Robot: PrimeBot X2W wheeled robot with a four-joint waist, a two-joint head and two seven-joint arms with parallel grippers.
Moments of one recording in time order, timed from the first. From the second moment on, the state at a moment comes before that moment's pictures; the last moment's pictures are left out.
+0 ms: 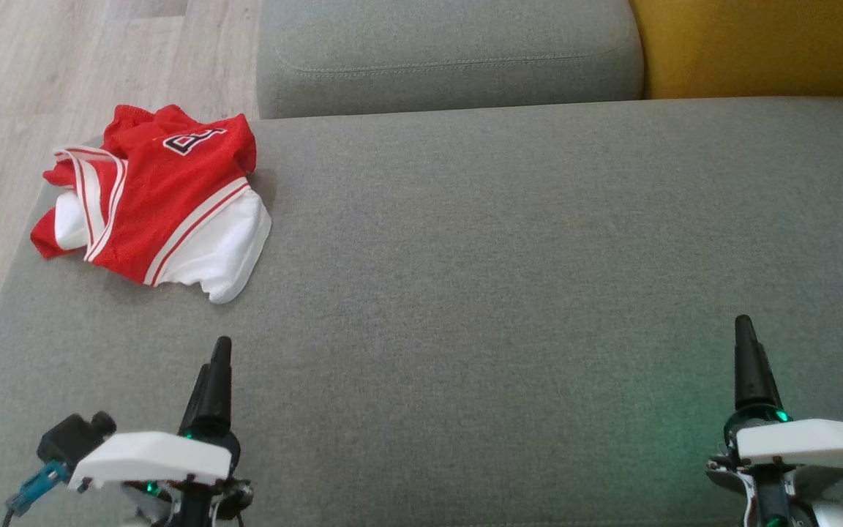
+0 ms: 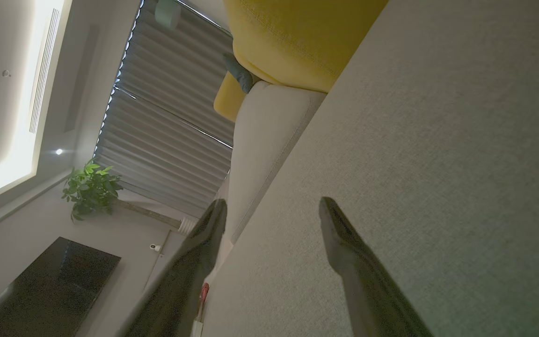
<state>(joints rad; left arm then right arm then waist) 0.03 0.03 -0.09 0.22 -1.09 -0.06 -0.04 0.03 -0.04 -0.04 0.22 1.08 0.12 -0.03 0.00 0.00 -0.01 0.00</state>
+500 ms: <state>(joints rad) 0.03 0.03 -0.15 0.19 -0.80 -0.04 -0.08 0.03 -0.04 0.00 0.20 0.85 0.12 -0.07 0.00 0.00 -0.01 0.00</state>
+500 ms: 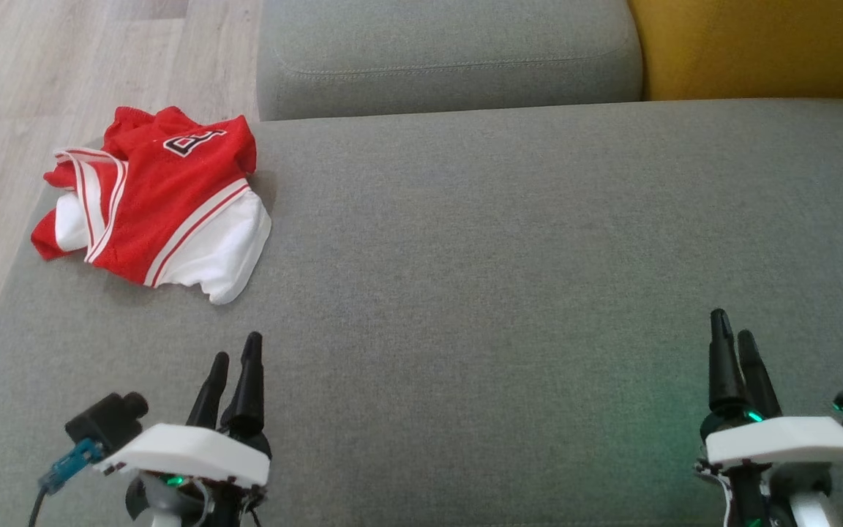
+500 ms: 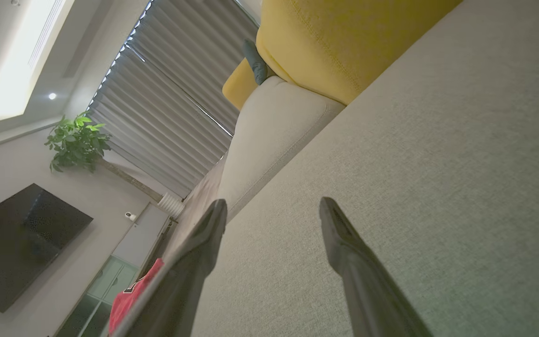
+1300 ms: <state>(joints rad) 0.03 0.06 -0.22 0.17 -0.50 0.03 -0.14 0.03 -0.04 0.06 0.20 0.53 0.12 -0.14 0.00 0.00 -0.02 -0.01</state>
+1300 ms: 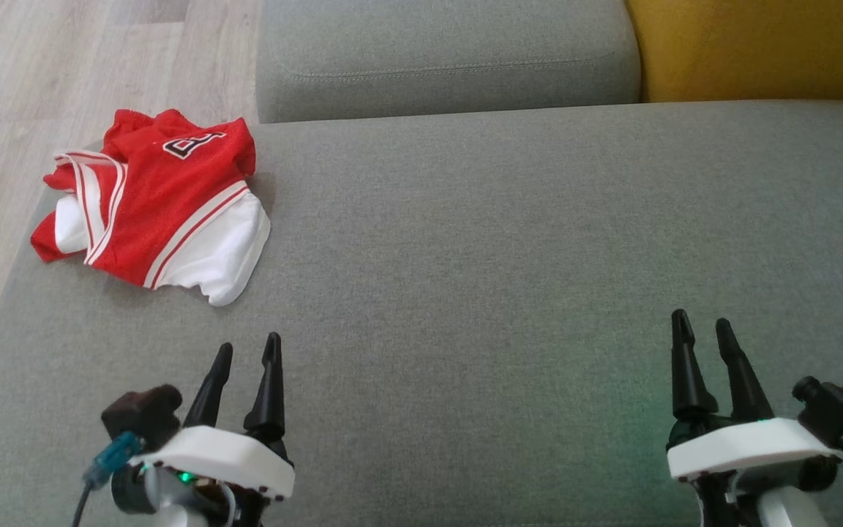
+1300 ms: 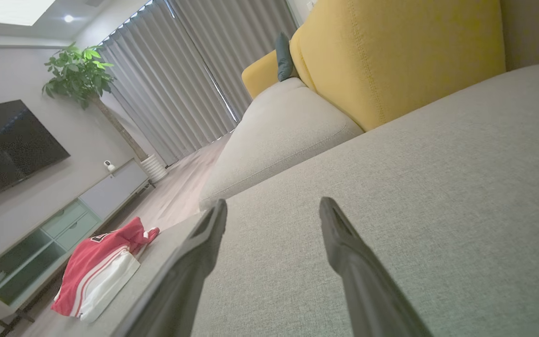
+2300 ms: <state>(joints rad) 0.03 0.06 -0.25 0.24 -0.18 0.07 -0.23 0.01 -0.04 0.11 0.26 0.17 0.12 -0.23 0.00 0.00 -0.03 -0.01</state>
